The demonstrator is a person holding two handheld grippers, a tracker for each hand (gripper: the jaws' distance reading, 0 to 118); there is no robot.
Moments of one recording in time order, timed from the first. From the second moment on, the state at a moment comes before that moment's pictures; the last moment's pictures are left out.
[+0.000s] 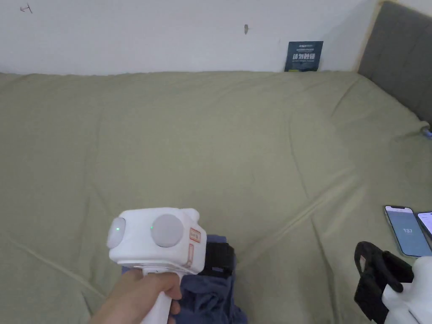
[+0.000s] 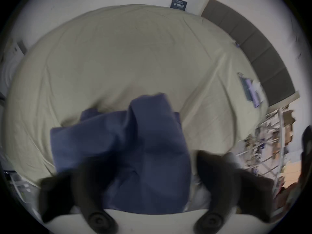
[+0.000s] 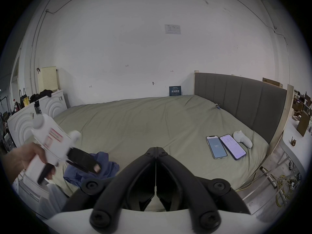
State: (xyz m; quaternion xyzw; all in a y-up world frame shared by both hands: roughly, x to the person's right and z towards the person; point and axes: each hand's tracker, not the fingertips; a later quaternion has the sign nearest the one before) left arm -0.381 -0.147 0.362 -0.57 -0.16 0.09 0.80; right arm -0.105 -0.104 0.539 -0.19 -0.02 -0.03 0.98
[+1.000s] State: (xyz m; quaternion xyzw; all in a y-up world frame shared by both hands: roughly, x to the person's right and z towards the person) left arm -0.446 -0.141 0.389 -0.52 -0.22 0.17 0.81; right arm -0.149 -0.119 0.498 -0.26 0.09 -0.03 0.96
